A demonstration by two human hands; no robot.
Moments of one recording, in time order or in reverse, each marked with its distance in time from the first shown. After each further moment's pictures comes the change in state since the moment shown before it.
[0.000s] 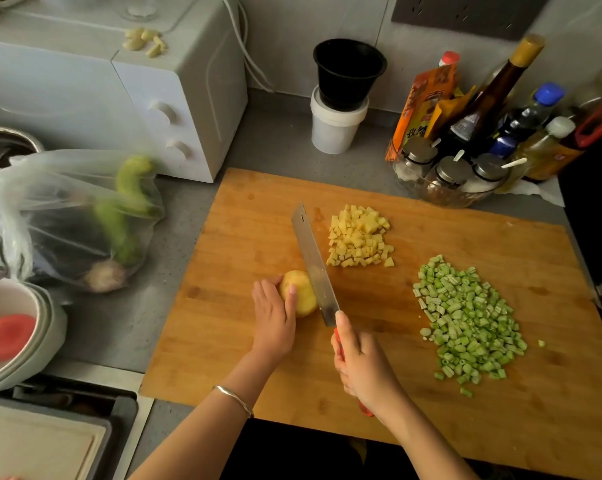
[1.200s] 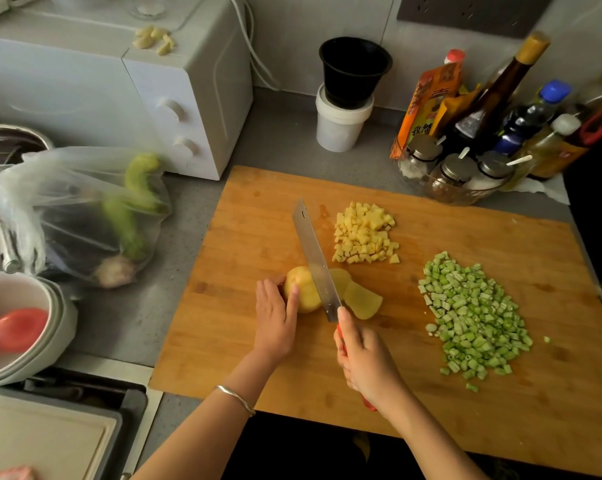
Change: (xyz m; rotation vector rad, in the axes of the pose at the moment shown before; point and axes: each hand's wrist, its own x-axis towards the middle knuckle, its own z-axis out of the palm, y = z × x) left_hand -0.007 -0.006 -0.011 -0.048 -0.060 -0.008; right_hand -0.006 -0.007 0.006 0.011 0.008 -0.025
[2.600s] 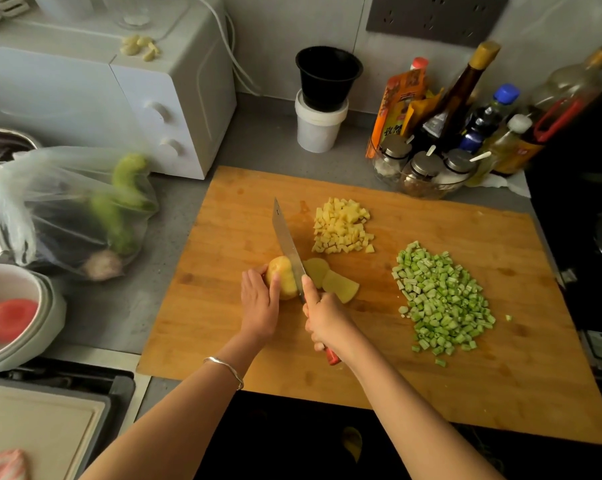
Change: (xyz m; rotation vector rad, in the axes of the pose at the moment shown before) left_hand -0.001 0.006 0.002 0.030 0.002 -0.037; right_hand 0.034 -0.008 0.011 -0.236 -0.004 0.247
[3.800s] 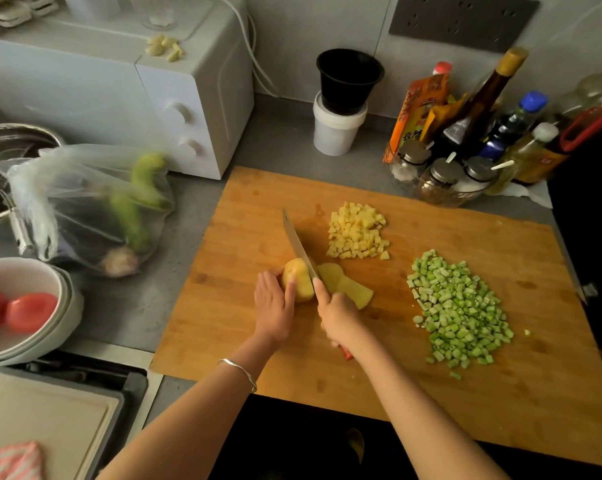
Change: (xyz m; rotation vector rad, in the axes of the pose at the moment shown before) left_hand 0.001 0.002 0.001 0.031 0.007 -0.008; right_hand 0.028 0.003 0.004 -0.156 0.091 -0.057
